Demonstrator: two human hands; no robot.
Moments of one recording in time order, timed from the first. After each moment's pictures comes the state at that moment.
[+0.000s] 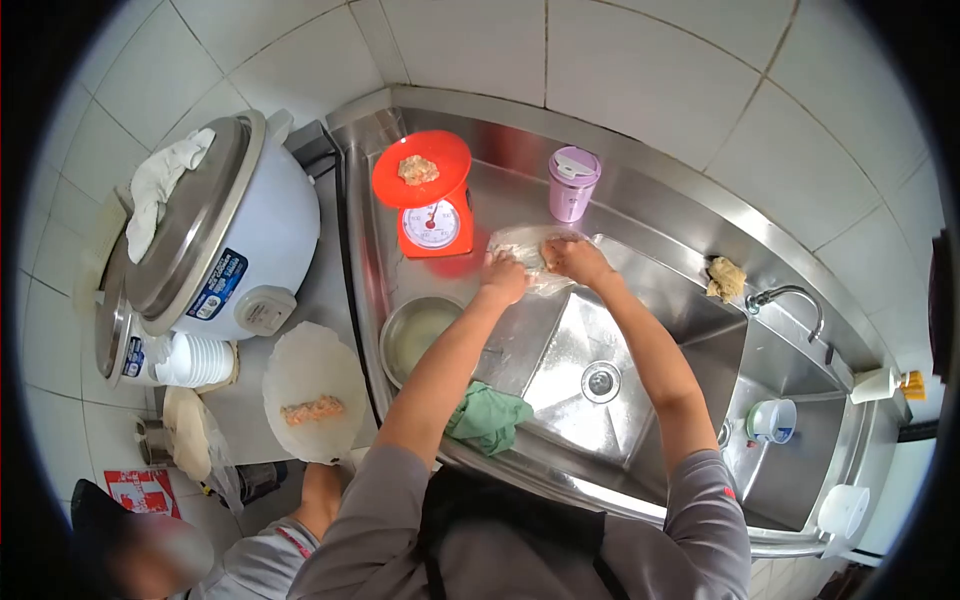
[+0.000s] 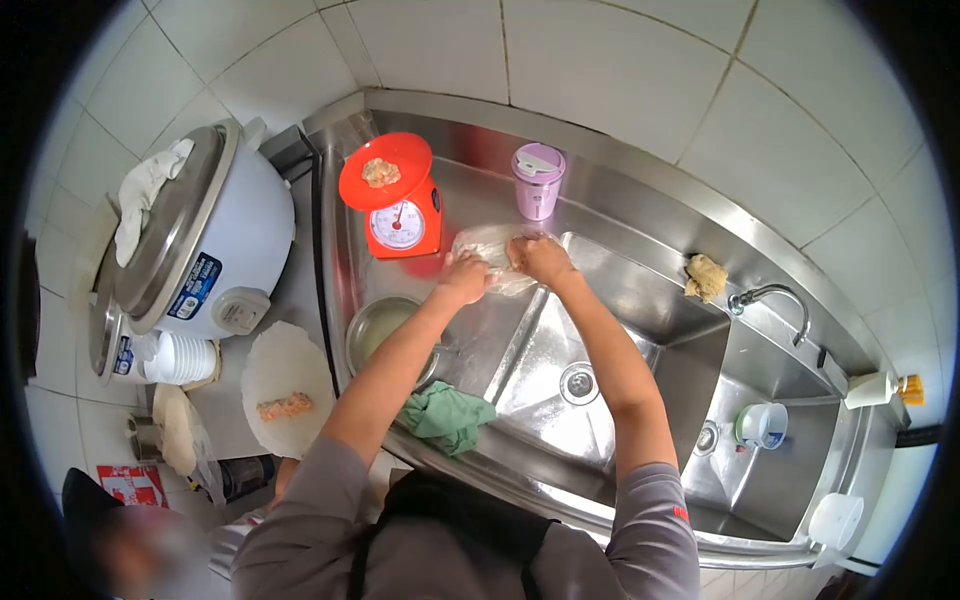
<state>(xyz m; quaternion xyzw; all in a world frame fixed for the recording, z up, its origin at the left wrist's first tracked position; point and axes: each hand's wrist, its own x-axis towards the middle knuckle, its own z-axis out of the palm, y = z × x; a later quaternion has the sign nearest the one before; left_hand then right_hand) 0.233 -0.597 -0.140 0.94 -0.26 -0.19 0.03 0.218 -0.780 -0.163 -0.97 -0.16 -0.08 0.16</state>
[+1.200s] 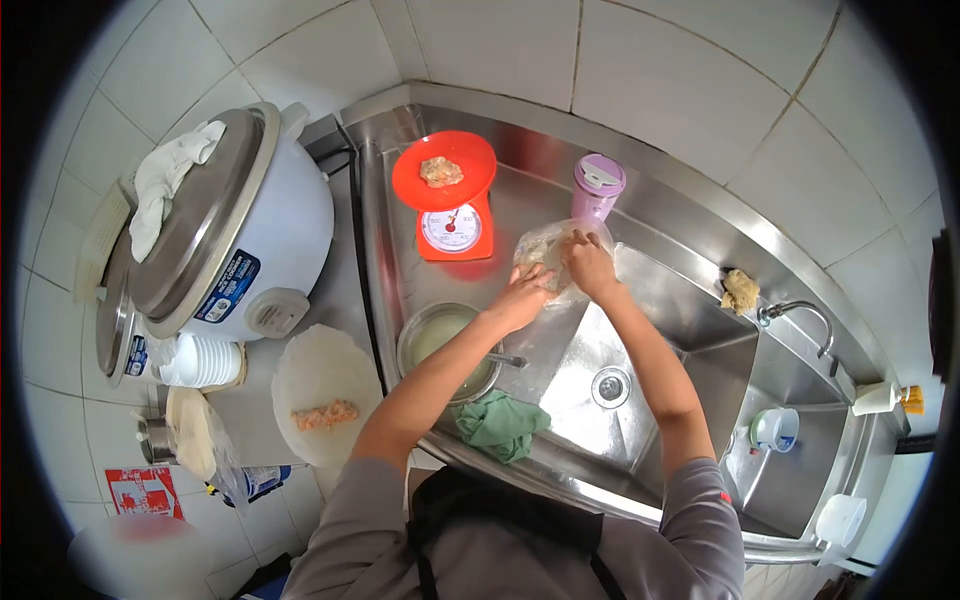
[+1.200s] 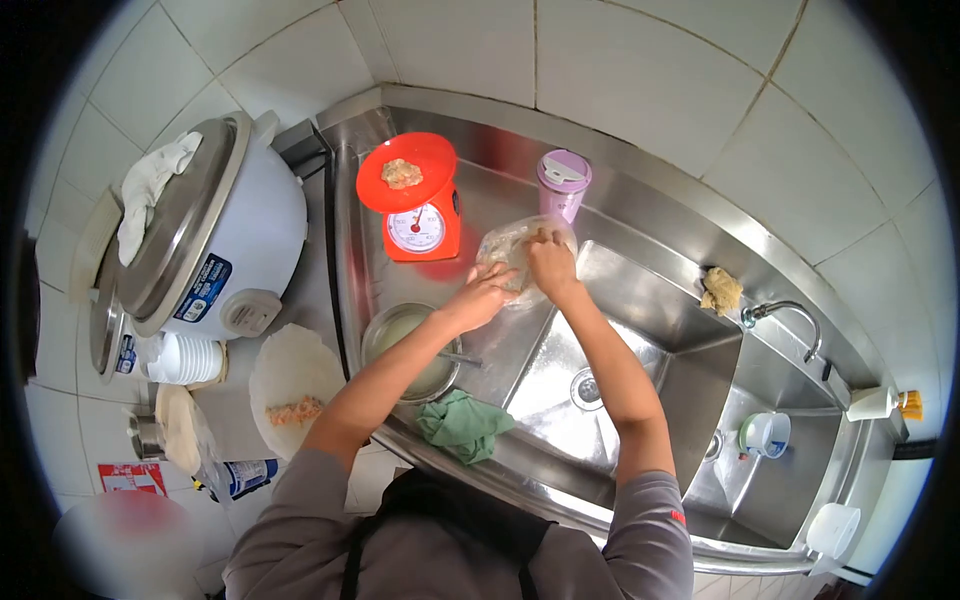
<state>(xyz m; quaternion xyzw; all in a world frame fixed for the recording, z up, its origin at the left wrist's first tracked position) 0.215 -0.561 -0.145 0.87 -0.47 -0.08 0.13 0.235 -0.760 -0.190 -0.97 -0.13 -0.14 0.12</state>
